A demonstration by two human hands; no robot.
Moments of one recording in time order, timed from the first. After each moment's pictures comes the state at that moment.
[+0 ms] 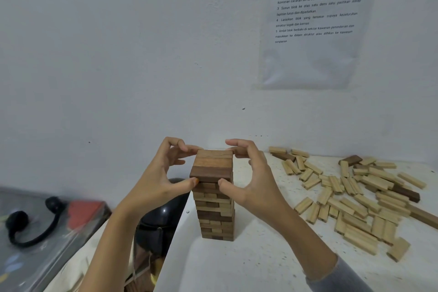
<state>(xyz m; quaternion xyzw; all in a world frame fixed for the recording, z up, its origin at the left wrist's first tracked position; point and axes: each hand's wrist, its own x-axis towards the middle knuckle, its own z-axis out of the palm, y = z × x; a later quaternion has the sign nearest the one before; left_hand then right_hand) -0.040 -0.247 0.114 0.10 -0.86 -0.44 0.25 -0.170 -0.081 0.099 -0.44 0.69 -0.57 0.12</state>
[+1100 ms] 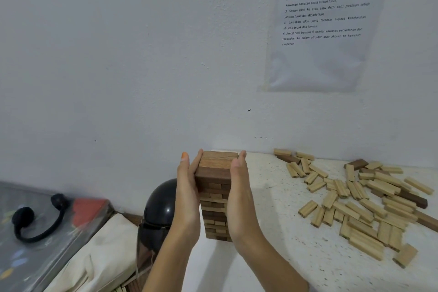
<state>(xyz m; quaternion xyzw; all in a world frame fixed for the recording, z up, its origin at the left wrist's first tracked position) -0.066 -0.170 0.103 0.28 -0.55 -0.72 0.32 -0.113 -0.110 0.088 -0.25 0.59 -0.72 0.27</state>
